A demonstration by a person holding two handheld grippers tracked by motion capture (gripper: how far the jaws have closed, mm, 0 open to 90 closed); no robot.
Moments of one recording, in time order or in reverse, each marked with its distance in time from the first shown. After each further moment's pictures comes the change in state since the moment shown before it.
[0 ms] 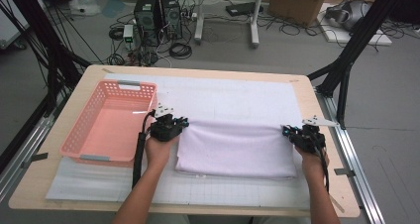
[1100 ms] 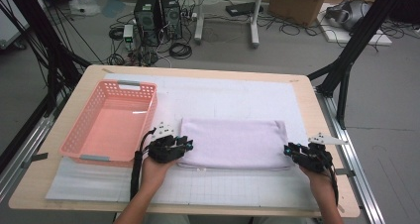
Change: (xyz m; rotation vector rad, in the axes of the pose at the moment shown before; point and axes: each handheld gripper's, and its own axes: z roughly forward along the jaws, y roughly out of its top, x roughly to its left) left arm -0.028 -0.052 -0.044 0.065 -0.162 0.062; right arm 0.021 -0.042 -0.047 0.038 0.125 0.008
